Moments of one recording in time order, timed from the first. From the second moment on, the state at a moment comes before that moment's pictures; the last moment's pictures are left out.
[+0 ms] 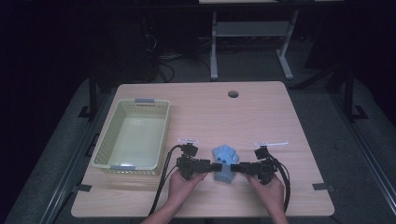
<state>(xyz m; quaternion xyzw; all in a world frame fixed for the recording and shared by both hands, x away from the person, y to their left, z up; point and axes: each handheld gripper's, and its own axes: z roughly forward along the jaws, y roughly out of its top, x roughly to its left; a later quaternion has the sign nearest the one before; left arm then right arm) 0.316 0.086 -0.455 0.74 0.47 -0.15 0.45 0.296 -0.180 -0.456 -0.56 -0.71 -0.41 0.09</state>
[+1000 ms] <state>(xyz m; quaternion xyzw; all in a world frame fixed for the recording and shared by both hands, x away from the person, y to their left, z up) 0.321 0.081 -0.475 0.75 0.47 -0.18 0.42 0.292 -0.171 -0.473 -0.57 -0.69 -0.42 0.12</state>
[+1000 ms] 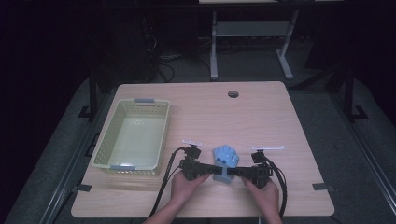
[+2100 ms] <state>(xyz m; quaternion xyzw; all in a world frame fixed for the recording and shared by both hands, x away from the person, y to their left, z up) 0.325 0.086 -0.482 0.74 0.45 -0.23 0.44 0.287 -0.162 -0.473 -0.55 -0.69 -0.45 0.13</state>
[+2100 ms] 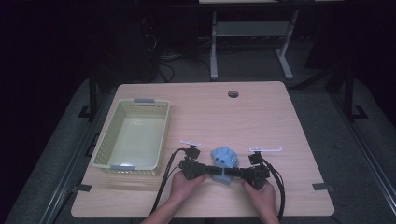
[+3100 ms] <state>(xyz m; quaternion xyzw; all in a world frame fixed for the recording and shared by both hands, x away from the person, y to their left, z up) 0.327 0.088 -0.459 0.74 0.43 -0.23 0.47 0.285 -0.164 -0.448 -0.54 -0.69 -0.47 0.10</state>
